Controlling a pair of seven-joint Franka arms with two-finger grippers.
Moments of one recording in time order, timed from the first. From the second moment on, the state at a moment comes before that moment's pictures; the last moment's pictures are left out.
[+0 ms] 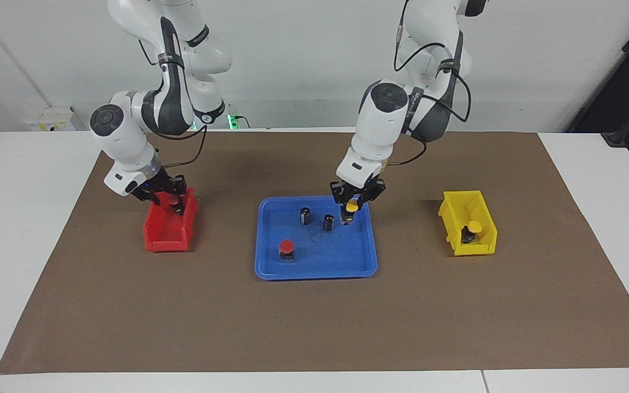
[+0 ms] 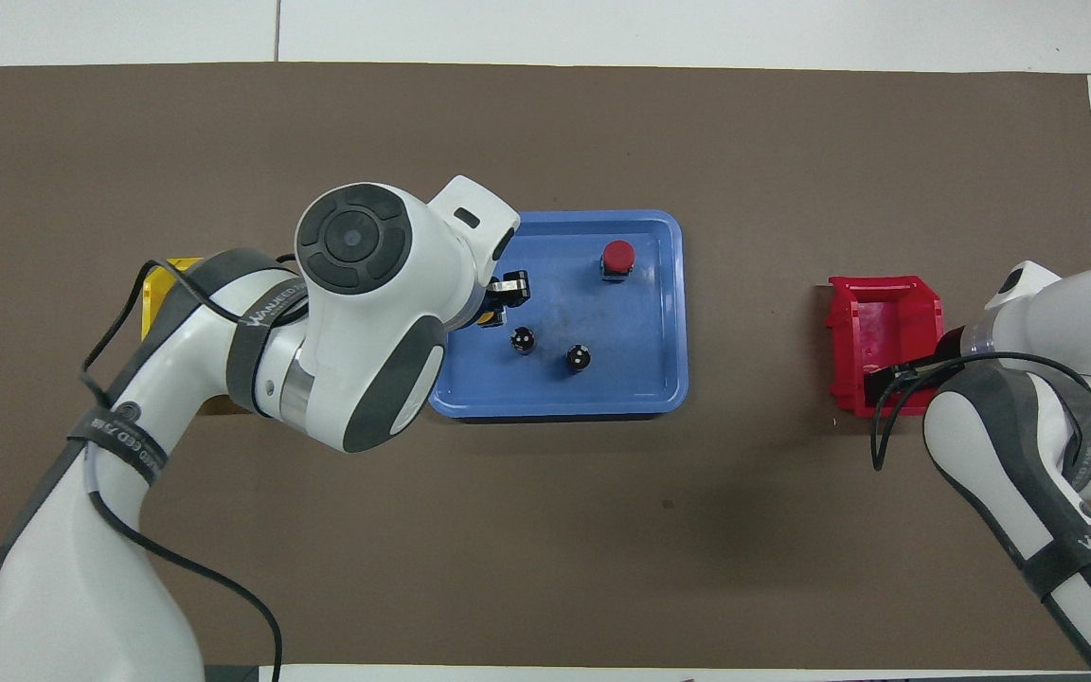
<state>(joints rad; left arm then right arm) -0.73 0.30 0.13 -1.75 -0.12 2.17 -0.57 -0.03 -0.02 -0.05 -2.31 0.02 2.20 -0.24</state>
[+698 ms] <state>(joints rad) -0.74 0.56 0.13 -1.49 -0.12 2.15 -0.52 -0.03 -0.03 -0.04 -2.33 0.02 2.21 -0.24</state>
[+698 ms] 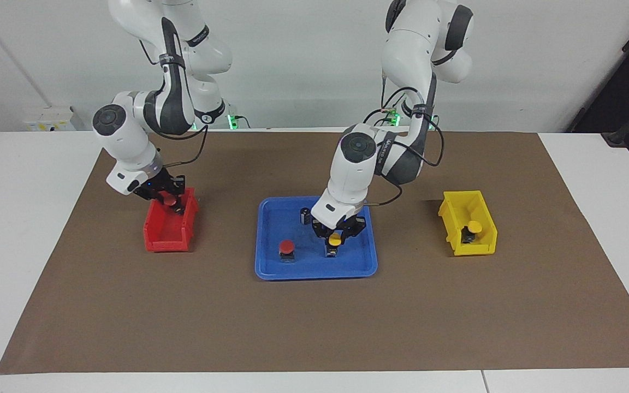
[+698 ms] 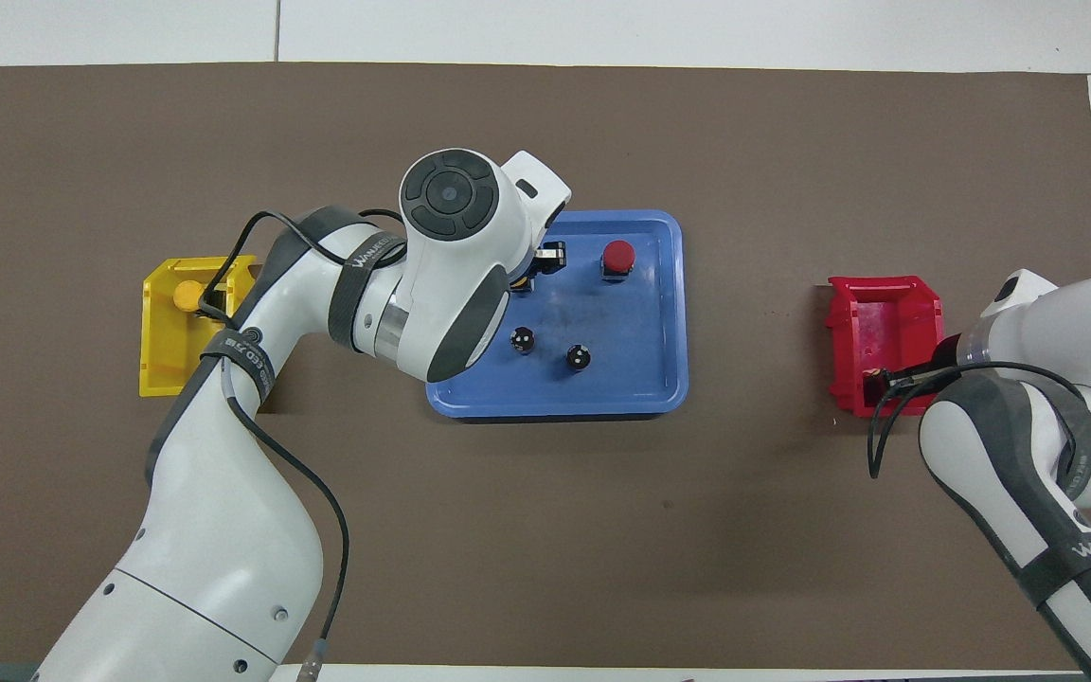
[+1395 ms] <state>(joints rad) -0.75 0.58 0.13 -1.46 -0.12 2.13 -0.51 0.03 0.02 -0.03 -1.96 0.02 1.88 -0.21</state>
